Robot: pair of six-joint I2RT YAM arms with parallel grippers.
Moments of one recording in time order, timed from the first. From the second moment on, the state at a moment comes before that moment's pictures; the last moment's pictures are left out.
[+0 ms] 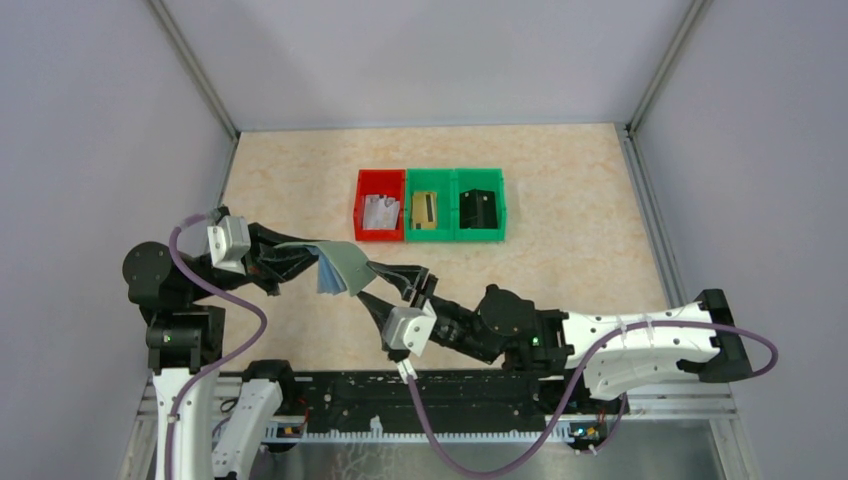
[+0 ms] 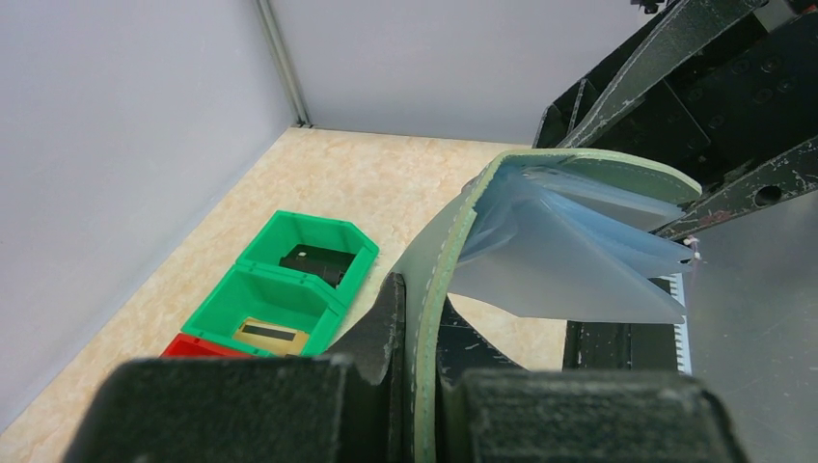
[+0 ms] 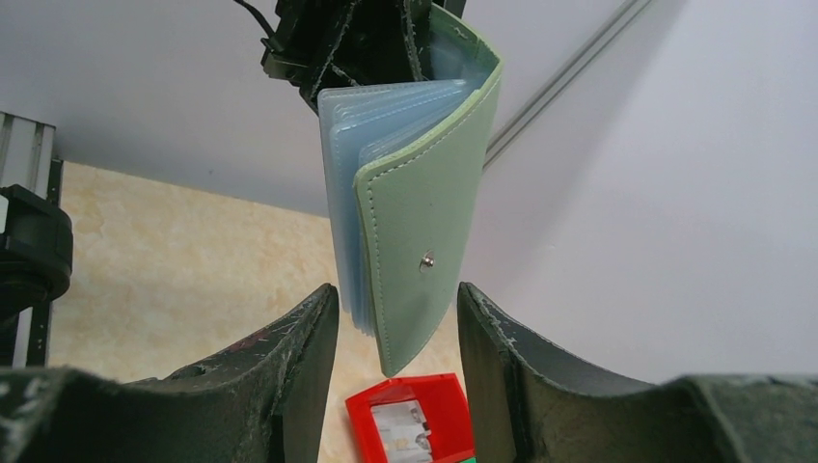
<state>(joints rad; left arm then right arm) 0.00 0.59 1.00 -0.11 1.23 -0.13 1.57 1.10 0.97 0.36 0.34 -0.79</state>
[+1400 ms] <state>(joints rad) 0.00 0.59 1.01 -0.11 1.24 -0.13 1.57 1.15 1.02 0.44 0.29 -0.74</state>
